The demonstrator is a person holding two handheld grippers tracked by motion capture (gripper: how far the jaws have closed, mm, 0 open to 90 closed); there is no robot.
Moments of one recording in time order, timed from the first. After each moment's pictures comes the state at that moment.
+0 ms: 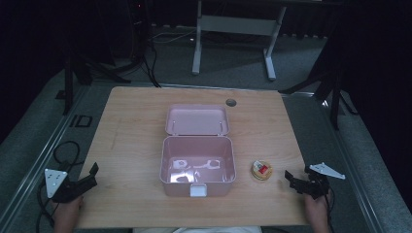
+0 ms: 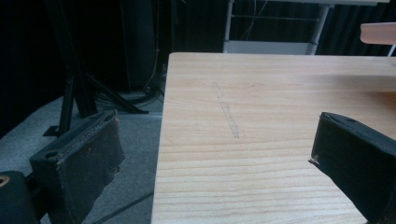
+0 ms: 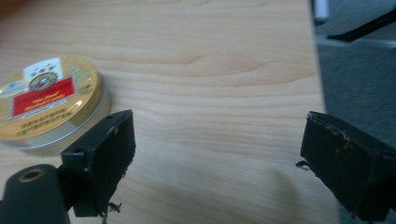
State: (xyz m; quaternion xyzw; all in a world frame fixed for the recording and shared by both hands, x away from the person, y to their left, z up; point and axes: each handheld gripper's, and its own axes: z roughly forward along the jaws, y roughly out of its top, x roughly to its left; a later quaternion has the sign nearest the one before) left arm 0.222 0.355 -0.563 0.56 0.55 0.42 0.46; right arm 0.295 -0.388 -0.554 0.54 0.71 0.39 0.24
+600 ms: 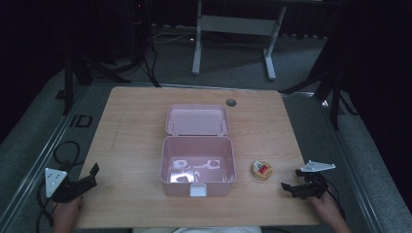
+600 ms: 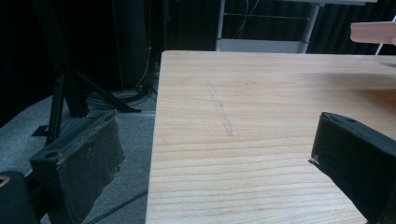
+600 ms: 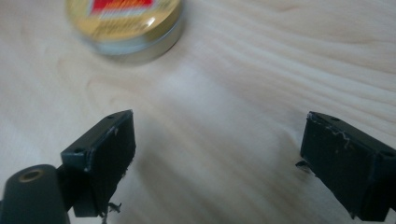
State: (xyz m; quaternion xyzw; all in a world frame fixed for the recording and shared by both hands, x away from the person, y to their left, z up) left arm 0.222 0.356 -0.563 0.56 0.55 0.41 0.46; right arm 0.305 -0.389 -0.548 0.40 0.84 0.33 0.13
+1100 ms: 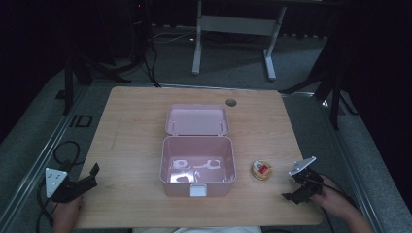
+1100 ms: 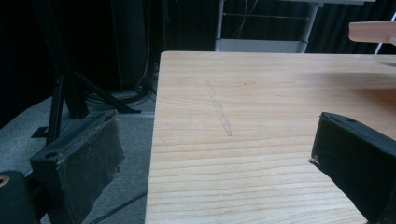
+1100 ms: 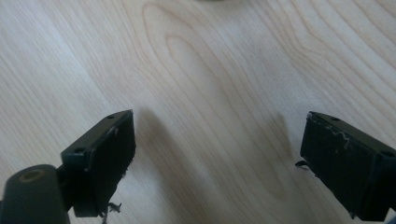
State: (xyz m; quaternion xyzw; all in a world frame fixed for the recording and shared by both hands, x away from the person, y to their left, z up) left arm 0.222 0.356 -0.563 0.56 0.54 0.41 0.46; right arm 0.312 -0.362 -0.525 0.29 0.94 0.16 0.06
